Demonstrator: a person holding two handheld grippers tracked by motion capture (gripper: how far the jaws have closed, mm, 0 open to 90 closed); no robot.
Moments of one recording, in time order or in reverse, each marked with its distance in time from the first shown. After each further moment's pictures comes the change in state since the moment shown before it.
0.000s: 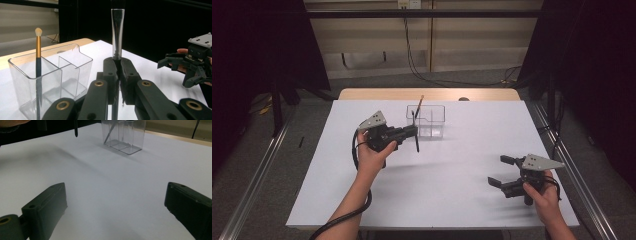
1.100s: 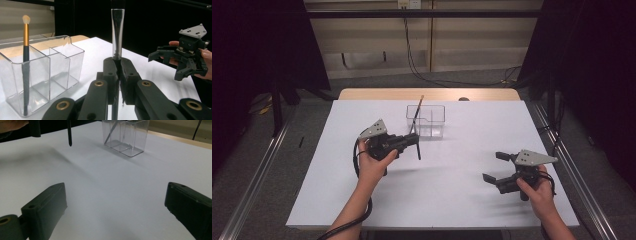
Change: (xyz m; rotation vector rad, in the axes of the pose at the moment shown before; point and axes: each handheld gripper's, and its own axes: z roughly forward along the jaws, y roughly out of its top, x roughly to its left) left arm -0.011 -0.019 -0.003 -0.003 -0.024 -0.010; right arm 0.002 0.012 0.014 0.021 0.000 -0.014
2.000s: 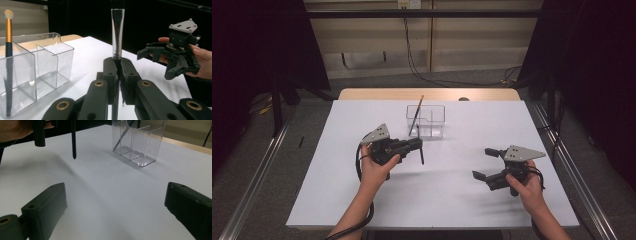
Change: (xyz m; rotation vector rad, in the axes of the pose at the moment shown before) left arm -0.010 -0.008 0.002 -0.002 -0.030 -0.001; right arm 0.009 0.016 0.024 -0.005 0.050 -0.031
